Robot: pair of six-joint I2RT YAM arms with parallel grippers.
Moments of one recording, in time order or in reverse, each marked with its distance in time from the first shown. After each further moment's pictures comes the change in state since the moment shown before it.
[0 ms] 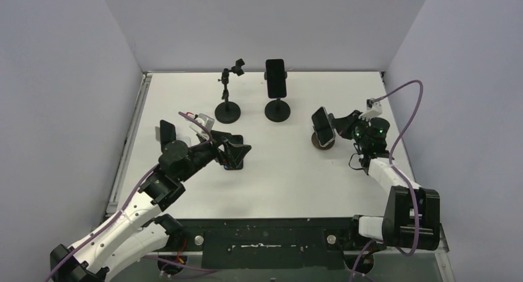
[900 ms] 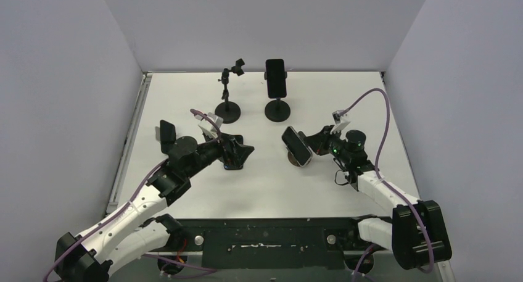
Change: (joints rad) left arm 0.003 0.092 0.000 0.000 -0.001 0.023; right arm 0.316 -0.146 -0.140 -0.001 -0.023 -0.097
